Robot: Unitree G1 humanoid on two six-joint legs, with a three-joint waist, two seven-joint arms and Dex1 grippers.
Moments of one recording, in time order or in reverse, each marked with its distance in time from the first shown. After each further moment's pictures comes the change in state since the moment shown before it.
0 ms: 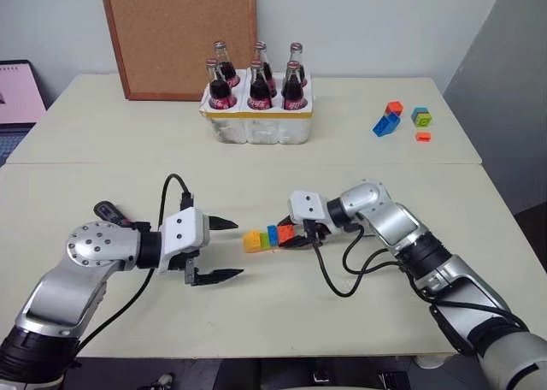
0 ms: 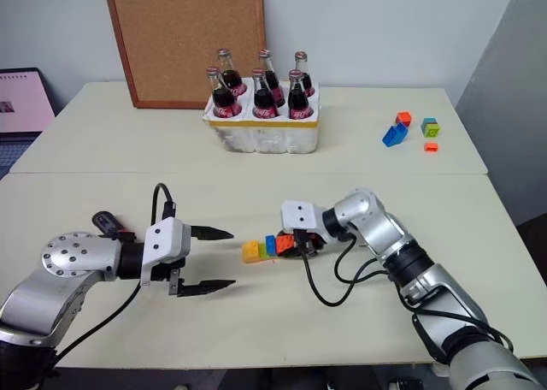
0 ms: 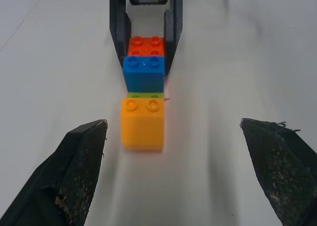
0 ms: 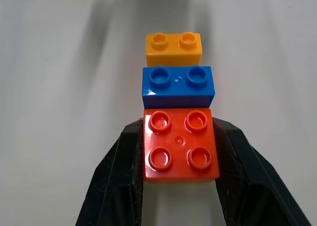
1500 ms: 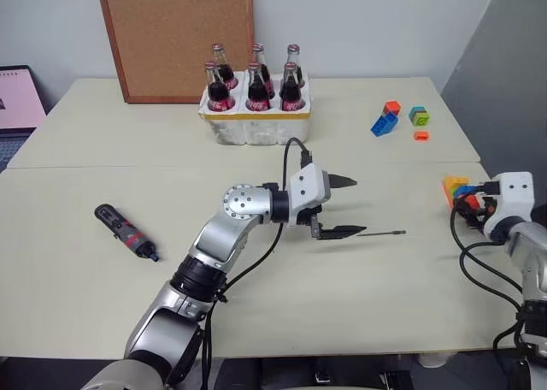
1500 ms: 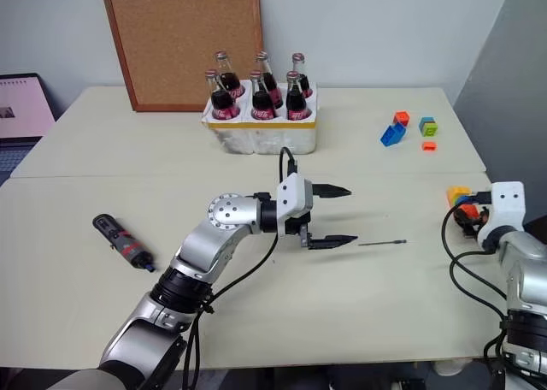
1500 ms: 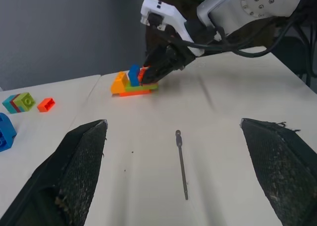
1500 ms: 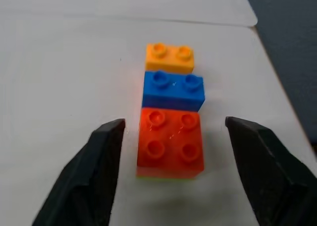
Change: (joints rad) left arm -0.514 -0.625 -0.346 0.356 0.141 -0.120 0.153; right arm 0.526 -0.228 -0.964 -0.306 0.204 0.565 -0.860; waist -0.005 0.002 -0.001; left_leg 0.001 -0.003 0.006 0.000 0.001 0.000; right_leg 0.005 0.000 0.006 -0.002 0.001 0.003
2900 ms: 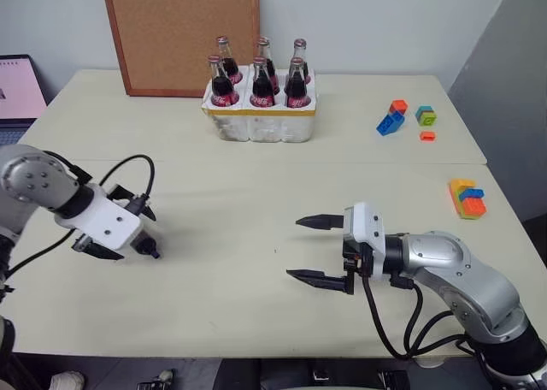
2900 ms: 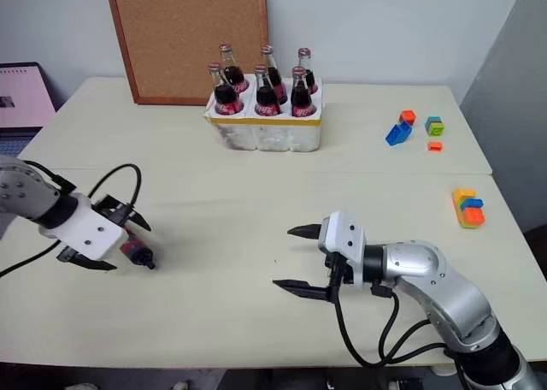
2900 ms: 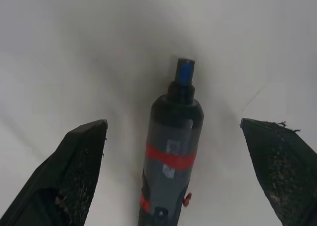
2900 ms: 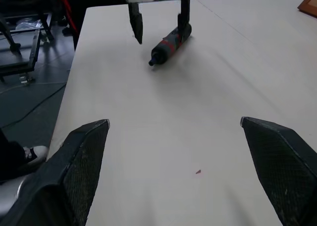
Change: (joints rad) left arm -0.072 0.937 -0.015 0.526 0.362 -0.913 -0.589; right arm -0.010 0.018 0.706 -0.628 0.264 -0.124 0.422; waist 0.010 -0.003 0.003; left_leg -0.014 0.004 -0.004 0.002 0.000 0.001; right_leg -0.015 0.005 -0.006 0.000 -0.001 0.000
